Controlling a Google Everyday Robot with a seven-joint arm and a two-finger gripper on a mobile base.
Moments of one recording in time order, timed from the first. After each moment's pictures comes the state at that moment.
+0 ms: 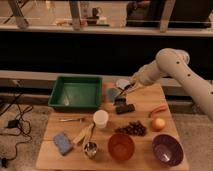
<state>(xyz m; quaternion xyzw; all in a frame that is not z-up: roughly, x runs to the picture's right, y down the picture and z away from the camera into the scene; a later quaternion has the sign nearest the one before) 0.164 -0.029 0.747 -0.16 -0.21 -0.01 0.96</state>
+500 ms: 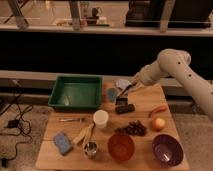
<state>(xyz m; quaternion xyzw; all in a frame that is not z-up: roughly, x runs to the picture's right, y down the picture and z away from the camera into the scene) 0.166 -0.029 0.748 -0.16 -0.21 0.00 0.96</state>
